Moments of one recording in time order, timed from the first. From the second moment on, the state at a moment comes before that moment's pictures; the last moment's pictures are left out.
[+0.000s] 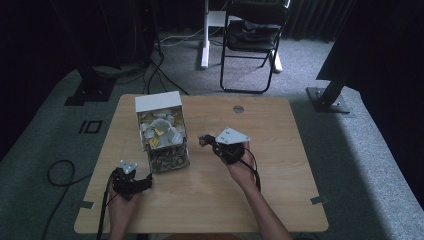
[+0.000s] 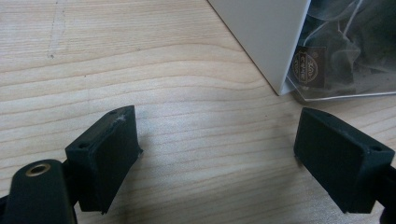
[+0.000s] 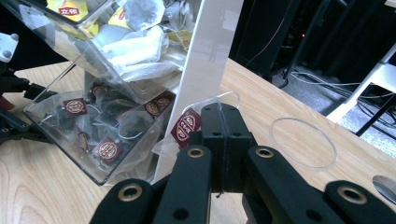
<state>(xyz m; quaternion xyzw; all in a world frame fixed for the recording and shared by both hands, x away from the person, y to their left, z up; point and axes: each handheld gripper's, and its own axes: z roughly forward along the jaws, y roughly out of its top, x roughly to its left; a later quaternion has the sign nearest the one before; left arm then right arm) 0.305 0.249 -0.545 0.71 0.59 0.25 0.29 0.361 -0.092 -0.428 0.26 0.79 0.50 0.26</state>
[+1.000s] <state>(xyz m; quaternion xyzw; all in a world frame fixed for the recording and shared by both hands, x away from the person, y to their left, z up) 0.305 0.248 -0.545 0.71 0.59 0.25 0.29 0.386 -0.106 -0.425 0.29 0.77 0.50 0.27</state>
